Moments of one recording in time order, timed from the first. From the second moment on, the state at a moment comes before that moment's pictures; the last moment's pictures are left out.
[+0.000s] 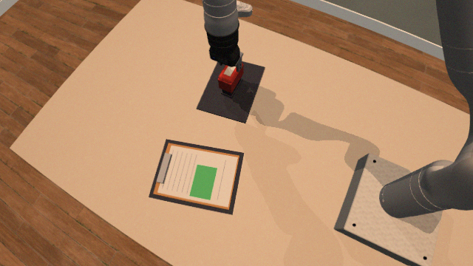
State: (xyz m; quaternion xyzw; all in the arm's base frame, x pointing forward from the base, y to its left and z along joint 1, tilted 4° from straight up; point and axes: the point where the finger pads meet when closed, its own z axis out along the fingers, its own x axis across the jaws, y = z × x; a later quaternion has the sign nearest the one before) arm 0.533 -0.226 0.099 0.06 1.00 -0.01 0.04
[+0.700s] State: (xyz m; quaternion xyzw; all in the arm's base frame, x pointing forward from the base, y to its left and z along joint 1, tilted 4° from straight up) arm 0.533 -0.226 0.096 0.06 1.00 -0.01 0.04
